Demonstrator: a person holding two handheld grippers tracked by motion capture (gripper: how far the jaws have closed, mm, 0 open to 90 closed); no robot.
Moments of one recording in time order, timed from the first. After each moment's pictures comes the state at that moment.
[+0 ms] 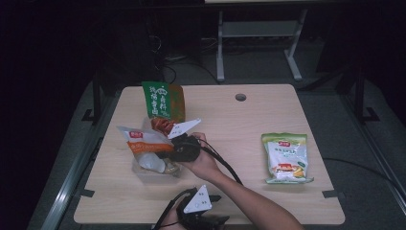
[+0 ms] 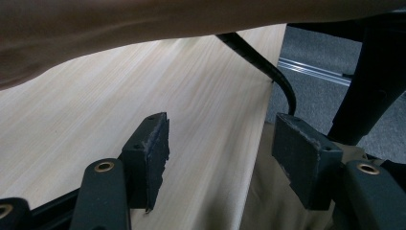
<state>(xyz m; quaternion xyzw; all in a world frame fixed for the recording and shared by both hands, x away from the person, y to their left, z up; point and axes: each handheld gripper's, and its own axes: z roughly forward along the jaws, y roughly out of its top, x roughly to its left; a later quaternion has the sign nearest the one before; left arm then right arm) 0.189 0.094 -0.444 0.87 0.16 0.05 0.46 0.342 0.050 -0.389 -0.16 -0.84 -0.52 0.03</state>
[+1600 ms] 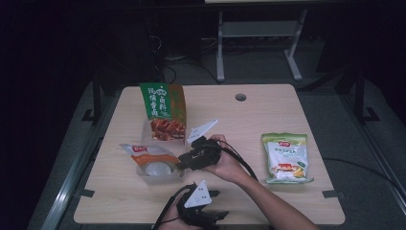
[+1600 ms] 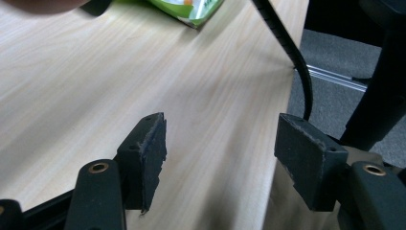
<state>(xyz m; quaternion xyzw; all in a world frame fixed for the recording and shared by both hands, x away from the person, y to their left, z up) 0.201 0.092 -0.444 0.87 0.18 0.05 0.46 0.336 -0.006 -0.389 -0.15 -0.88 -0.45 0.06</state>
